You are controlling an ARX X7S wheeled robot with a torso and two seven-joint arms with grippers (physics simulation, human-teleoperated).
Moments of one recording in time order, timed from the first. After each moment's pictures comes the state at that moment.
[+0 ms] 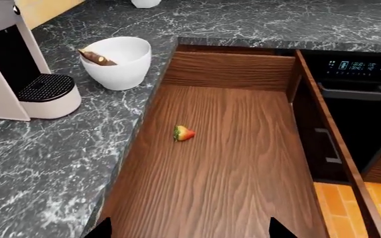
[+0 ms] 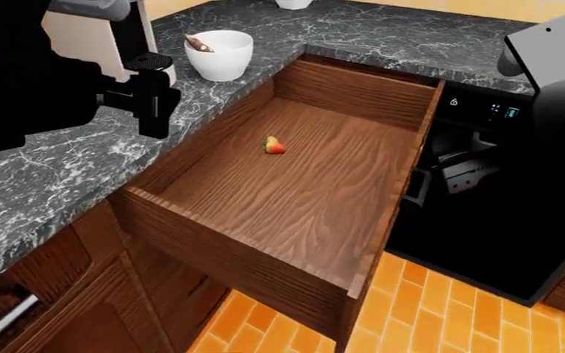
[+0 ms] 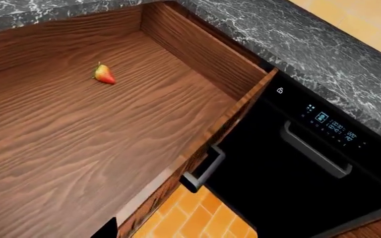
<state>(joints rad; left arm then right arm) -1.53 -0.71 0.54 -0.12 -1.61 -1.34 -0.51 1.56 0.91 -0.80 -0.08 1.84 1.32 0.85</state>
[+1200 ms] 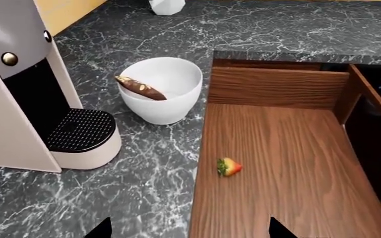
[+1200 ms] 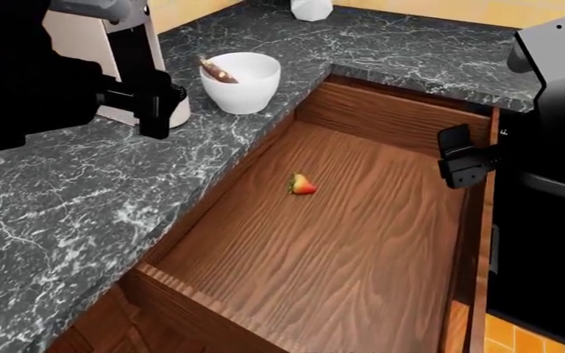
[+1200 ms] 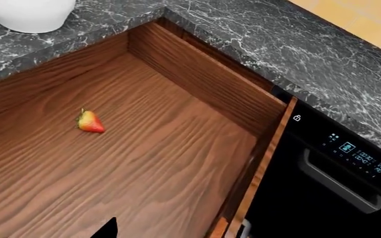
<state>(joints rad) -1.54 -0.72 0.58 -0.12 -1.63 -1.32 -0.52 1.58 0.92 -0.84 -0.02 1.90 1.29 0.93</state>
